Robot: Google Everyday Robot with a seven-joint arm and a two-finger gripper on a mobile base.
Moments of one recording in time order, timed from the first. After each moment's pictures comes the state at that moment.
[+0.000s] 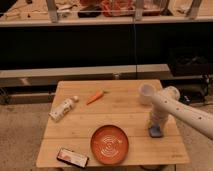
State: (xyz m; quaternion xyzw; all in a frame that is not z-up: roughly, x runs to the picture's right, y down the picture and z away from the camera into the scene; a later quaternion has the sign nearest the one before) arm 0.294 0.230 0.832 -0.32 -0.19 -0.54 0.76
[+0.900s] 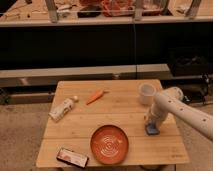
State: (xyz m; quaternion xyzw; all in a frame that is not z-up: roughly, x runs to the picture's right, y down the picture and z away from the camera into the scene) arm 0.263 0.214 0.838 -0.25 -0.23 -0.56 0.76
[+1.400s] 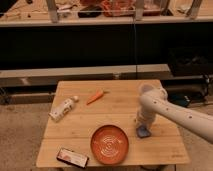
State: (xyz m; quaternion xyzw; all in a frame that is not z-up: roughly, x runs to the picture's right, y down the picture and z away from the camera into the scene) arm 0.211 0.237 0.822 -0.27 -0.25 -0.60 0.71
